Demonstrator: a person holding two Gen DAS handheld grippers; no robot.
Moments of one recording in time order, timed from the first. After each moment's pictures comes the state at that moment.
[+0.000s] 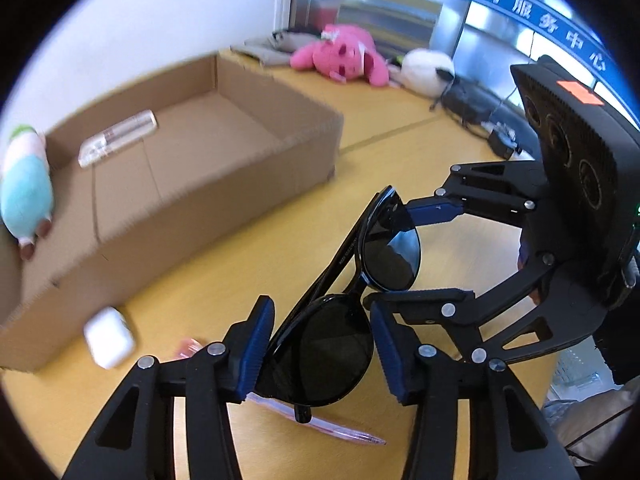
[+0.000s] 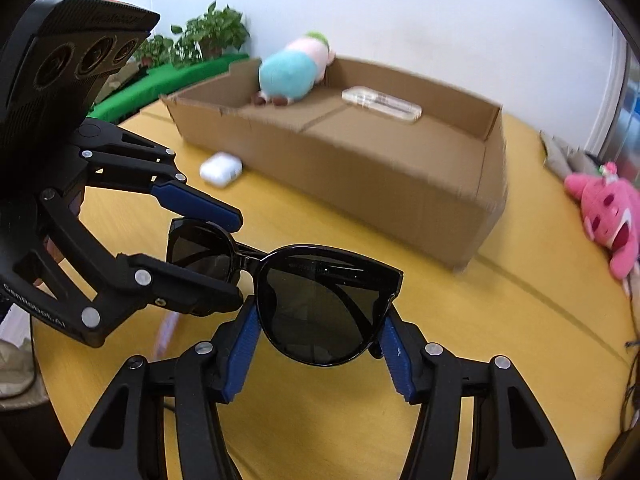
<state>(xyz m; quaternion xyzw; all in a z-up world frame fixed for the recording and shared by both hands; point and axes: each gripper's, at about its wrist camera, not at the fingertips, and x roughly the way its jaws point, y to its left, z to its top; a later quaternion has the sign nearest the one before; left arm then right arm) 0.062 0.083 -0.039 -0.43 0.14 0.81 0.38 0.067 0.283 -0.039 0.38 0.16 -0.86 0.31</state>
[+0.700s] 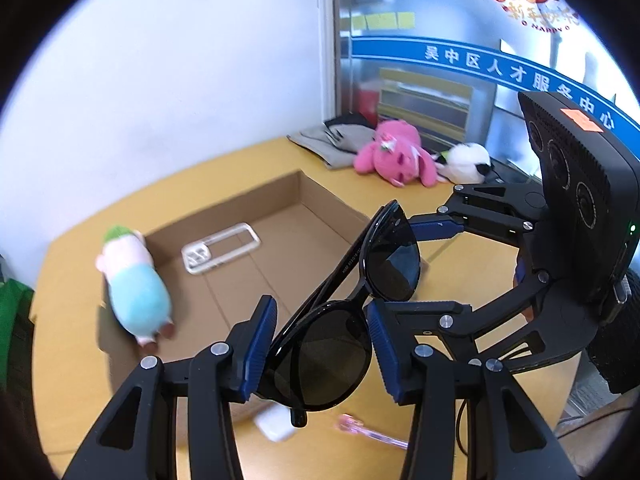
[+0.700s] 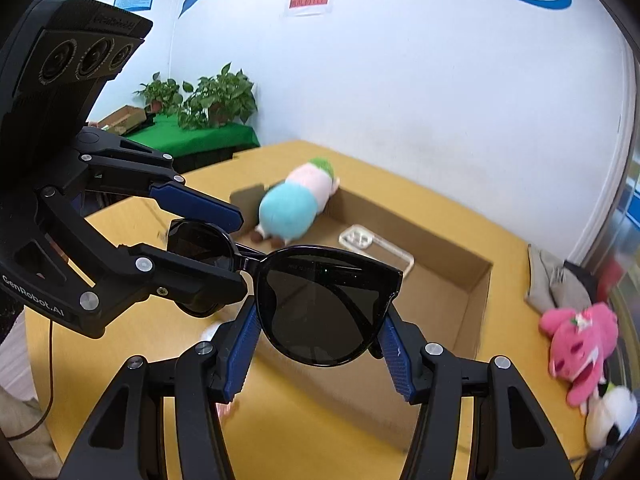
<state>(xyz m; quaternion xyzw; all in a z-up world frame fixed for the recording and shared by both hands) -0.010 0.015 0.096 -0.32 0.14 0.87 0.33 0.008 0.196 0.082 0.25 0.18 -0.89 0.32</state>
